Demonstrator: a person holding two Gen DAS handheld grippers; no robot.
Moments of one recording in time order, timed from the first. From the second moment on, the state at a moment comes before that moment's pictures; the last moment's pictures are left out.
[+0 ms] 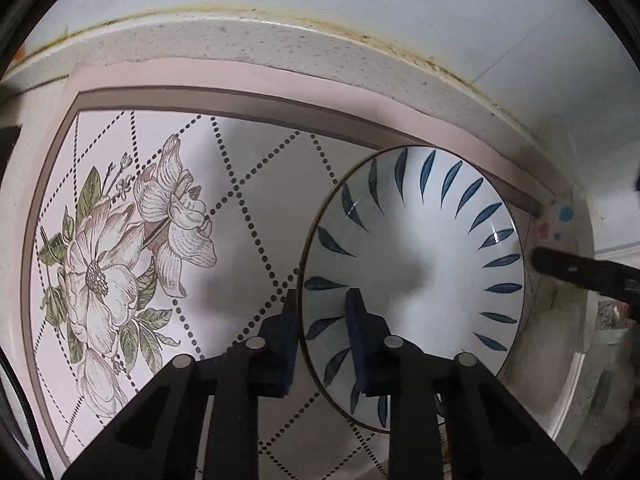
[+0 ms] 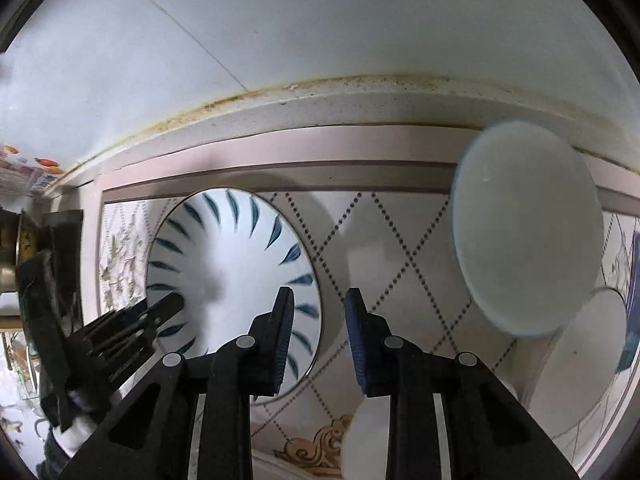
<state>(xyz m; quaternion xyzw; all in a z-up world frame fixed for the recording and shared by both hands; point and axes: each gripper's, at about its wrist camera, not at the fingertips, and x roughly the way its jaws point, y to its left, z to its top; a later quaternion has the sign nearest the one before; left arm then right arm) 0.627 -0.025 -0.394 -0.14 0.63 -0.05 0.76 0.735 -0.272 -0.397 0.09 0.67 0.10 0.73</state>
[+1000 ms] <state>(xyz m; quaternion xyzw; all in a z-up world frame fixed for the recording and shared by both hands) 0.498 -0.040 -0.246 -0.10 0.55 -0.09 0.82 0.586 -0.304 -0.291 0.15 0.61 0.18 0.76</state>
